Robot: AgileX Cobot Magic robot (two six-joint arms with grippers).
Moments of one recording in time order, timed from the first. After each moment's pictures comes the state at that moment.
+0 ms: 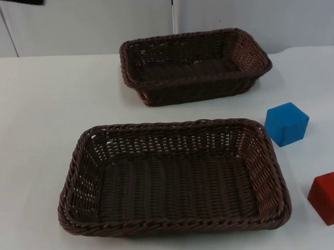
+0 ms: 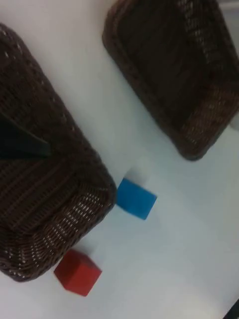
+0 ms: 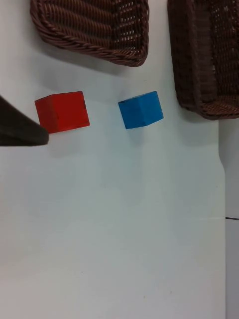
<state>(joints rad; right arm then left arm) 0.12 0.00 -0.52 -0.07 1.08 0.06 -0.26 1.17 -0.91 -0.90 0.73 0.83</state>
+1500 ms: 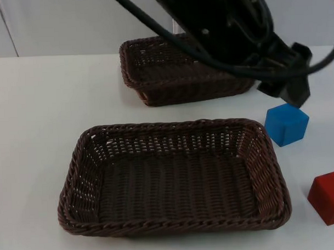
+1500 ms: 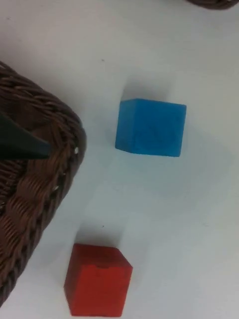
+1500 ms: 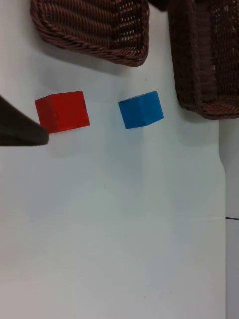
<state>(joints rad) 0.12 0.00 -0.52 -0.07 1.08 0.06 -0.72 1.95 -1.48 -0.56 0.64 0.66</state>
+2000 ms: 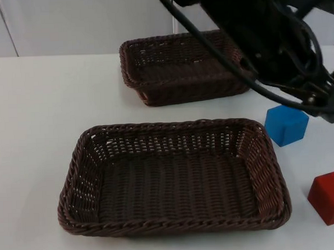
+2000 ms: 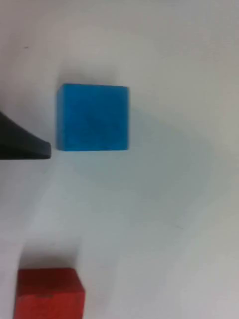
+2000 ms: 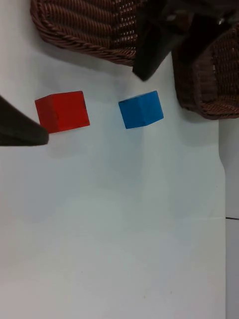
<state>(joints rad) 0.12 0.00 -0.52 -0.07 1.08 0.06 -0.79 2.18 -1.73 -0.49 0.62 0.68</state>
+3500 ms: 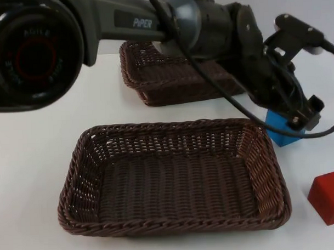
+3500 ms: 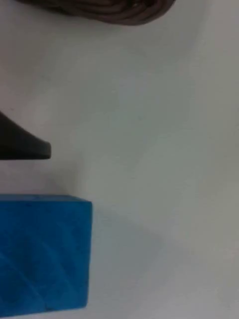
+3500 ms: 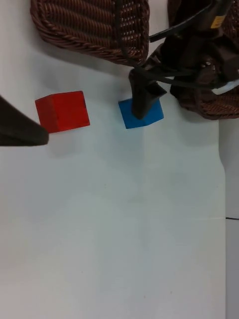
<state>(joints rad) 0.12 0.00 -0.52 -0.07 1.08 0.06 -0.75 2.51 -1.98 -0.45 0.46 0.68</state>
